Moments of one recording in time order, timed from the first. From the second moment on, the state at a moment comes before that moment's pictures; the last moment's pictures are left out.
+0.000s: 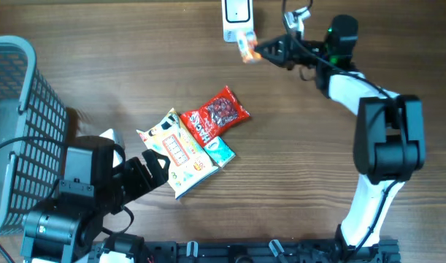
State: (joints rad) left arm -0.20 0.79 1.07 -1.31 0.17 -0.70; right arm 0.08 2.14 1.32 0.75 -1.32 1.23
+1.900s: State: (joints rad) left arm -0.20 0.79 1.07 -1.31 0.18 -0.70; right arm -0.43 2.21 1.85 -0.93 0.53 0.28
